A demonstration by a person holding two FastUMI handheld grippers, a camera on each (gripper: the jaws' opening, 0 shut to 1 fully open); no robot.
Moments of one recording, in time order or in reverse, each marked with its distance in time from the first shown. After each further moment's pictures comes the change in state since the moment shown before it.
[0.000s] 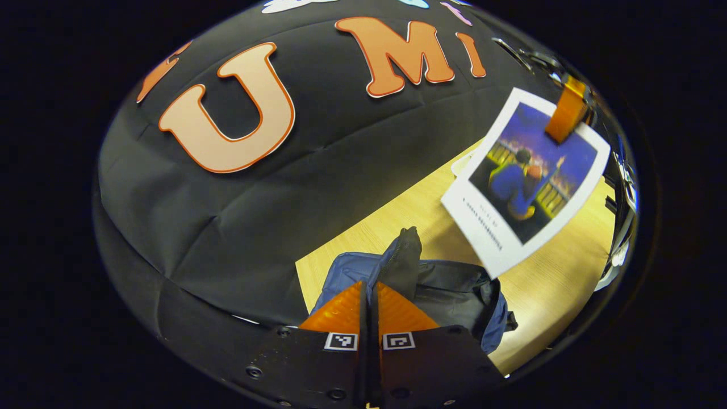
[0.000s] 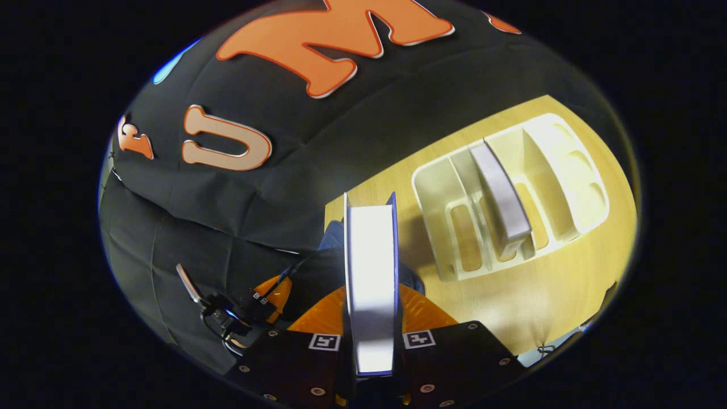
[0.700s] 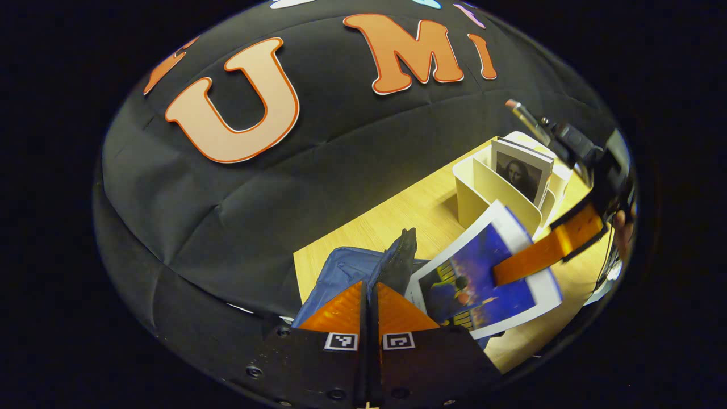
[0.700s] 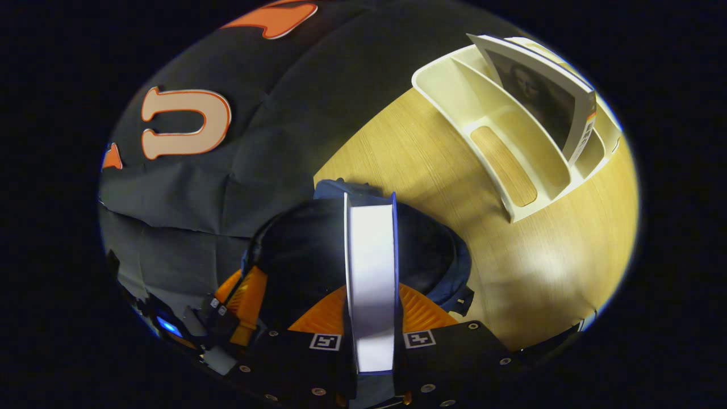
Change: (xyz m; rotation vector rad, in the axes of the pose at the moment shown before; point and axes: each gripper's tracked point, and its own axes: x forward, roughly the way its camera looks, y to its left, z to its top) left arm -0.005 -0.016 0.001 -0.054 0.037 0.003; right arm 0.139 0.024 -0.098 0.156 0.076 -0.038
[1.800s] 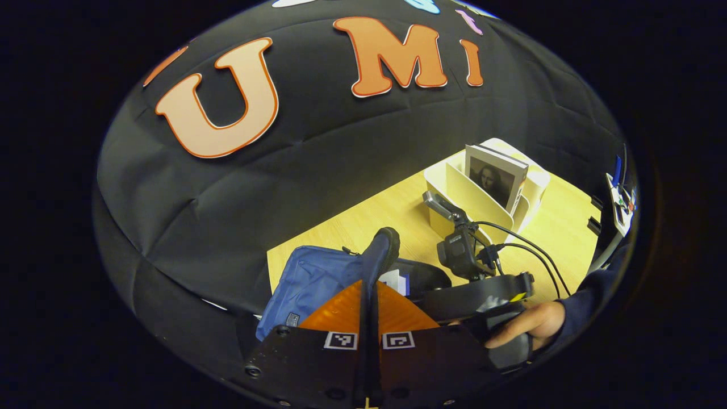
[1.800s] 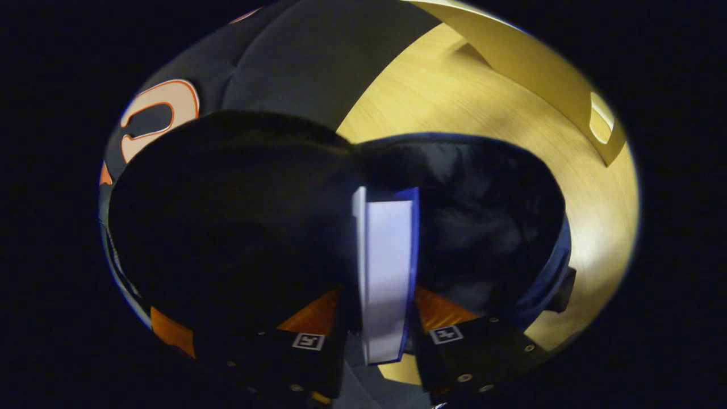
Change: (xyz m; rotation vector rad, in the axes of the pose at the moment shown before) left arm -0.005 -0.035 0.000 -0.033 -0.035 -0.093; right arm 0.076 0.019 -0.041 0.065 0.009 0.114
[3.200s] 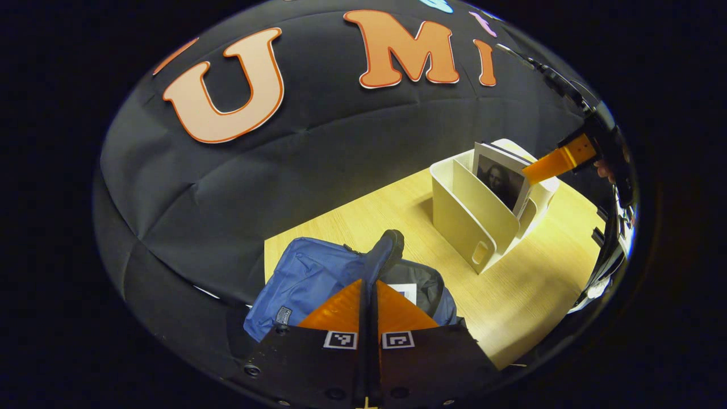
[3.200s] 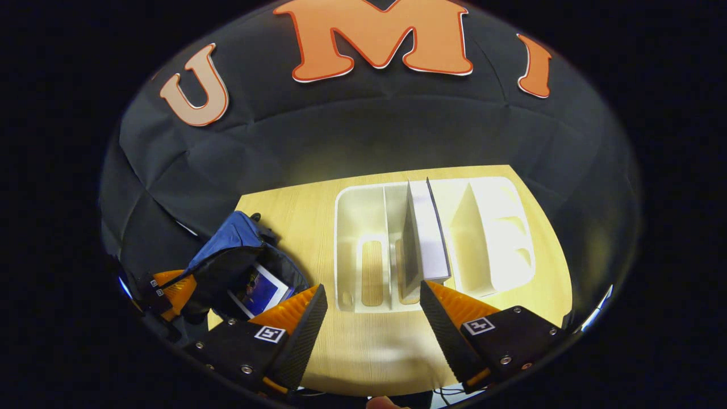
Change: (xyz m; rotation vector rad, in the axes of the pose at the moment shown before) left arm 0.016 -0.016 -0.015 -0.075 0.032 0.014; right arm -0.285 -0.087 0.199 -0.582 -0.283 -0.517
